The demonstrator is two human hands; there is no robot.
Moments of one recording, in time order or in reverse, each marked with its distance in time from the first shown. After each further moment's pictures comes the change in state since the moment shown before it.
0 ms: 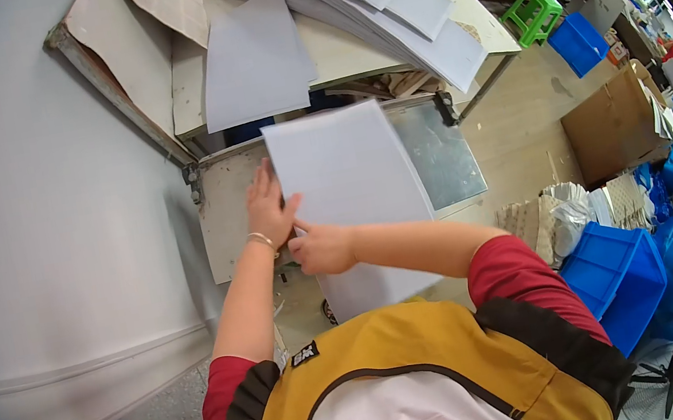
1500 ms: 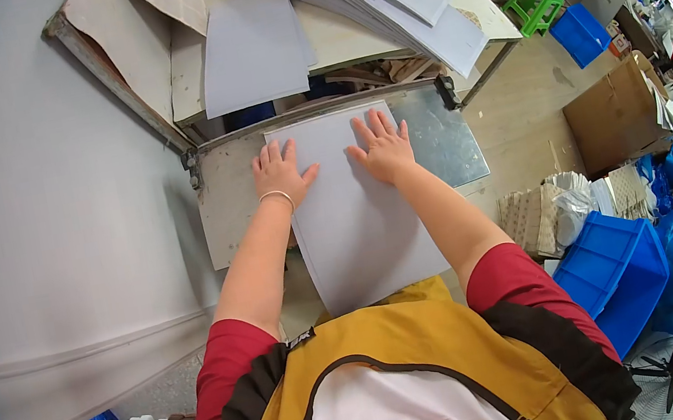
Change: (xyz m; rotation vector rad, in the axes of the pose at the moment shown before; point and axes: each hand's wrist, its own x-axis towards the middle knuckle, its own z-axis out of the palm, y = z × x) left_hand 0.041 0.045 -0.003 0.382 -0.297 -0.177; right_hand -0.090 0.060 0.043 0.351 0.130 1.411
